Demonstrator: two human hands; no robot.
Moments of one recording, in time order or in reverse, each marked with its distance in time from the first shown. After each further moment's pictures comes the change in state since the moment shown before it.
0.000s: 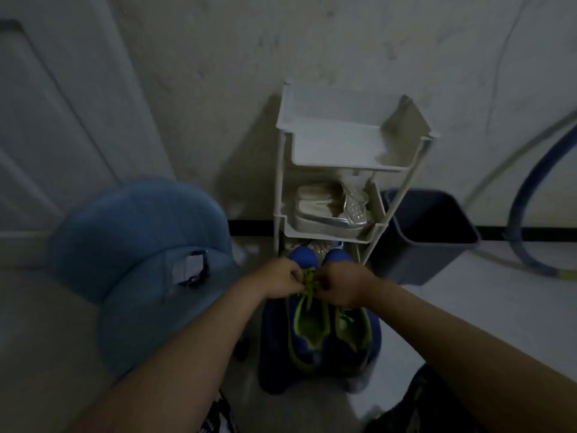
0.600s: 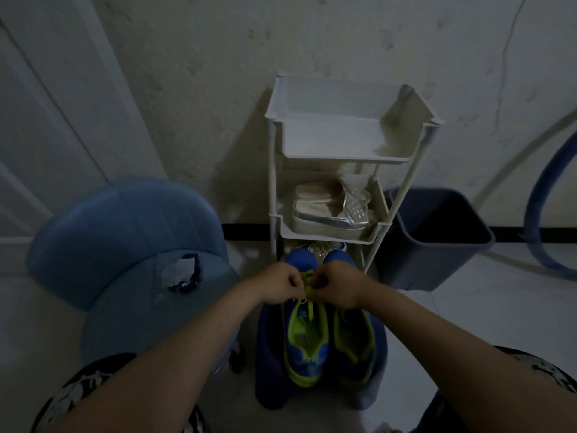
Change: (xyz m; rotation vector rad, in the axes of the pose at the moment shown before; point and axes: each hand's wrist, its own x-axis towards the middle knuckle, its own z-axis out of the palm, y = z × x) left_hand 0.021 -0.008 0.019 -0.039 0.004 0.031; right_hand 0.028 0.025 0.033 0.315 0.075 -0.021
